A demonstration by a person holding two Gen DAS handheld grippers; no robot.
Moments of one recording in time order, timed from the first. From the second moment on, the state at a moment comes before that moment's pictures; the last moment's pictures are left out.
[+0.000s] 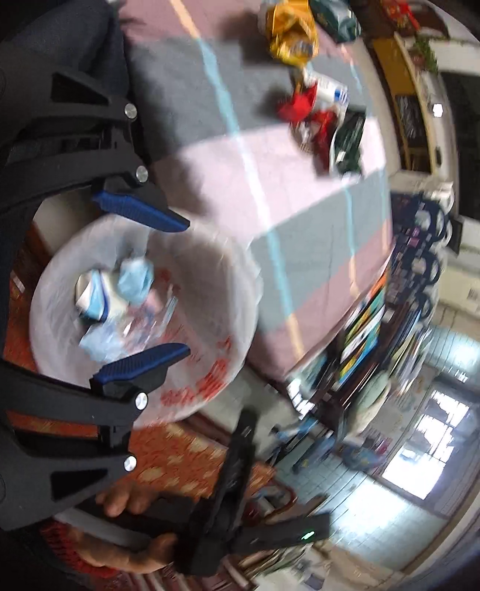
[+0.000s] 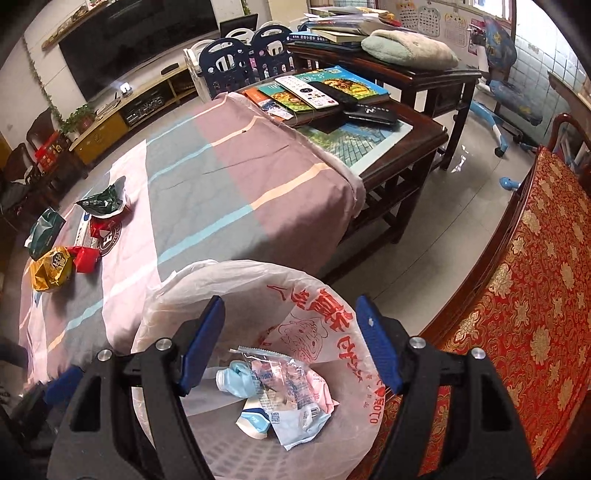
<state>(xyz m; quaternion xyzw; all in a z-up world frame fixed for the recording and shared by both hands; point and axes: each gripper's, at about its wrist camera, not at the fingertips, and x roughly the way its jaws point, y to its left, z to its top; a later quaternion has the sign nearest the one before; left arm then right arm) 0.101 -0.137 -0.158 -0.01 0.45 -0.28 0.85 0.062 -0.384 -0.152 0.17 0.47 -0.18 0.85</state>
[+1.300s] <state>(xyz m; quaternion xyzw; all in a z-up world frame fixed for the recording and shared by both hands) 0.208 0.125 -0.220 -0.27 0.45 -0.02 0.85 0.282 -0.134 -0.184 0.05 0.46 0.04 0.89</state>
